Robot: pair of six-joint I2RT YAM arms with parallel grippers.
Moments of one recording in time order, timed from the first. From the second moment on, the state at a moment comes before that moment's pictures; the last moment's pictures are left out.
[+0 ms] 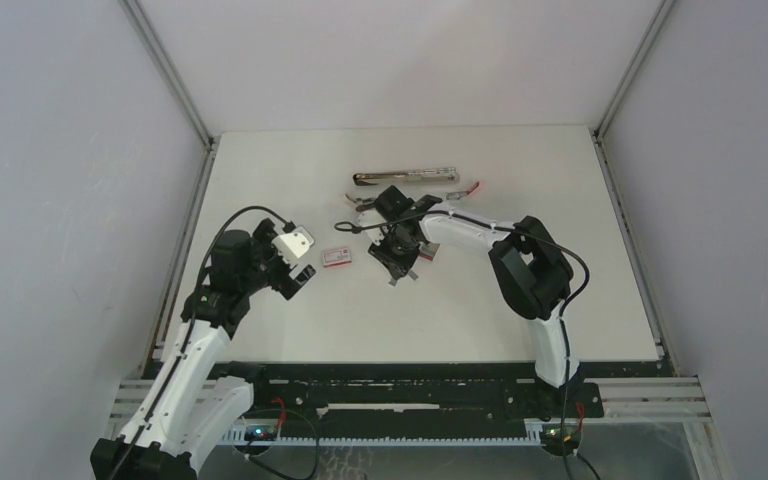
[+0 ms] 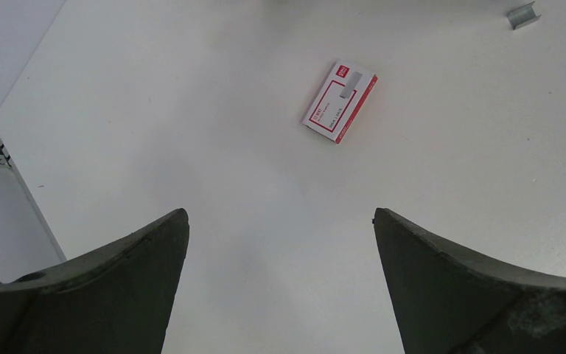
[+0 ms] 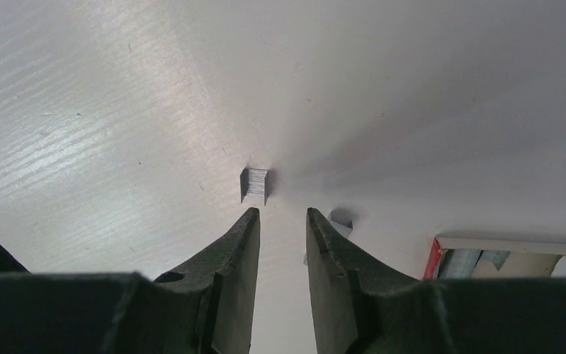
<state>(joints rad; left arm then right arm) -0.17 0.76 0.62 -0.41 0.30 0.64 0.75 2.05 1.54 -0.74 -0.24 -0.30</state>
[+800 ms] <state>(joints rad) -0.17 0.76 0.62 -0.41 0.30 0.64 0.78 2.09 1.56 -0.74 -0.22 -0.29</state>
